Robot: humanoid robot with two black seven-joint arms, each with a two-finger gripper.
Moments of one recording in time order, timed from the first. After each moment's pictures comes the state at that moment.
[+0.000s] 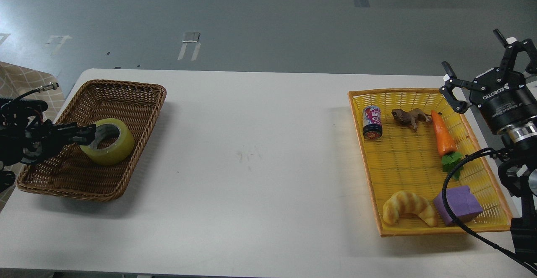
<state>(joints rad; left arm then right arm) -0.55 0.95 -0.49 -1.03 1.64 -0.14 -0.10 0.29 -0.15 1.79 1.23 -0.46 0.49 -0.26</state>
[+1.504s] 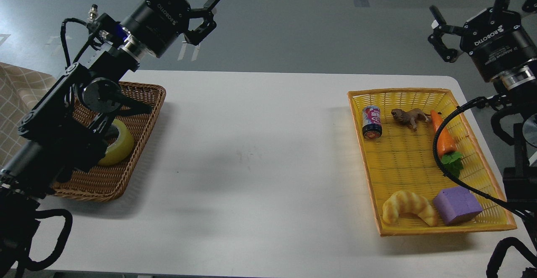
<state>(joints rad) -0.68 0.31 -1.14 -1.10 0.36 -0.49 -0.14 0.56 -0.15 1.68 1.11 -0.46 0.49 -0.27</state>
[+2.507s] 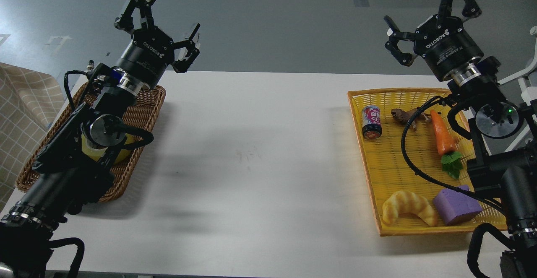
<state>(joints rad) -0.55 0.27 -1.22 -1.03 0.37 -0.49 -0.24 0.64 -0.08 1.57 0.99 -0.46 0.49 -0.21</state>
